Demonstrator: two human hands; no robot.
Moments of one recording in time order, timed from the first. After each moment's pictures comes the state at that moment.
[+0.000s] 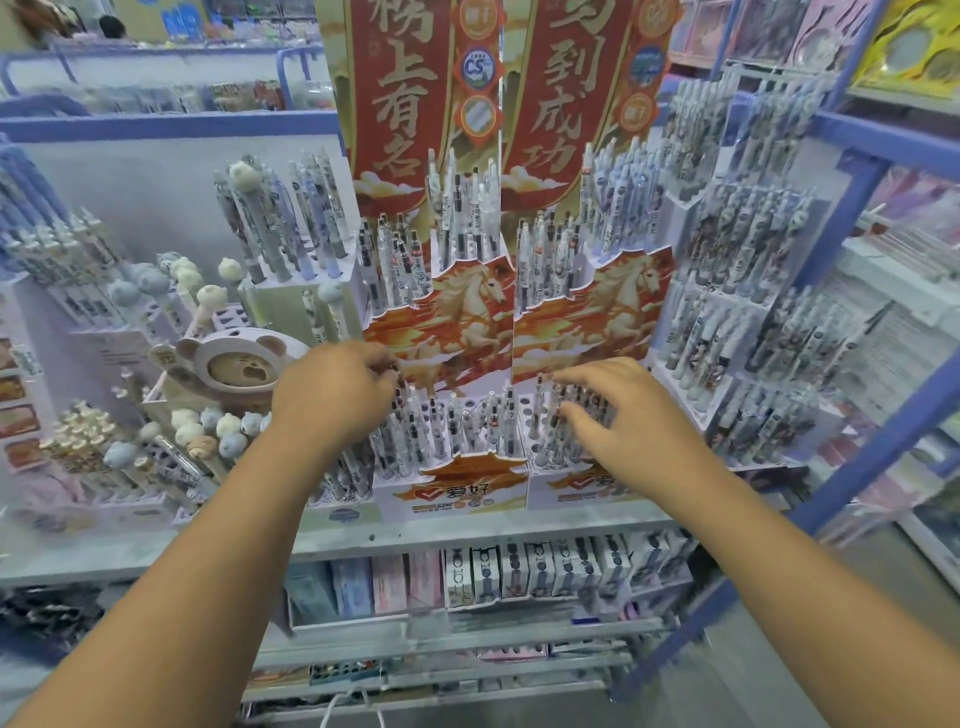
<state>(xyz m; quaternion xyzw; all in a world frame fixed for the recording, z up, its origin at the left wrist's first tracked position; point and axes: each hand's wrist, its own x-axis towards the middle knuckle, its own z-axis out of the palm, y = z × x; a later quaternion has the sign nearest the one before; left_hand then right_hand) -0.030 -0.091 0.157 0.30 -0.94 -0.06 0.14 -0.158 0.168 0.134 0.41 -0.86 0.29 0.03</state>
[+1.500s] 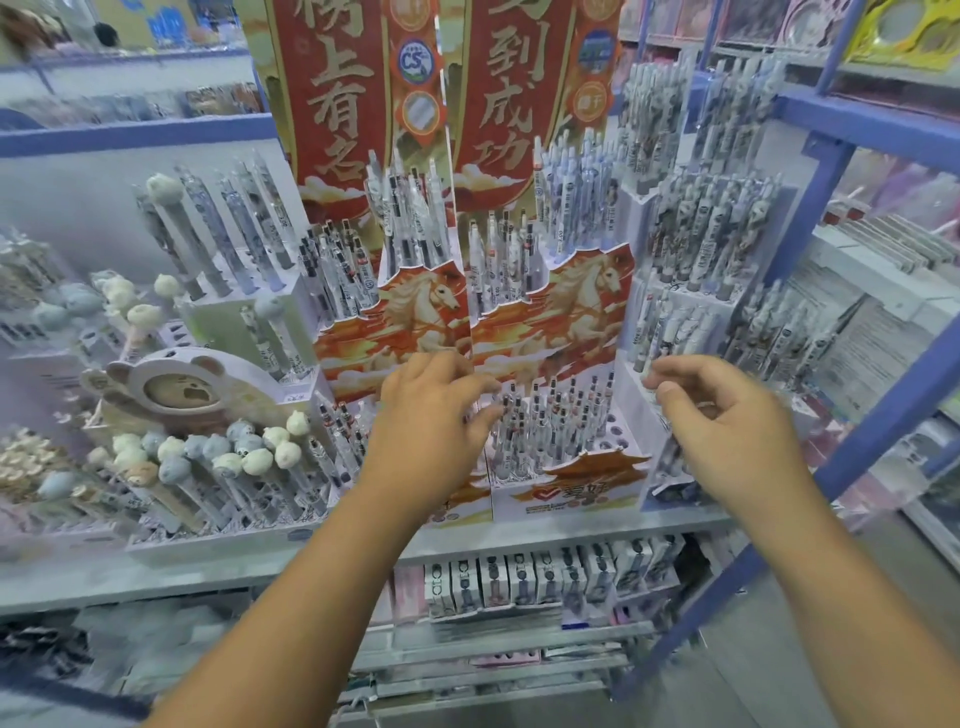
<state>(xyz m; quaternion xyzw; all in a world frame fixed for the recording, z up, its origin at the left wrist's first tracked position) -0.083 0.007 0.124 0.12 -0.96 -0.08 0.26 -0.188 0.245 0.135 0.21 -0.81 0.55 0.04</state>
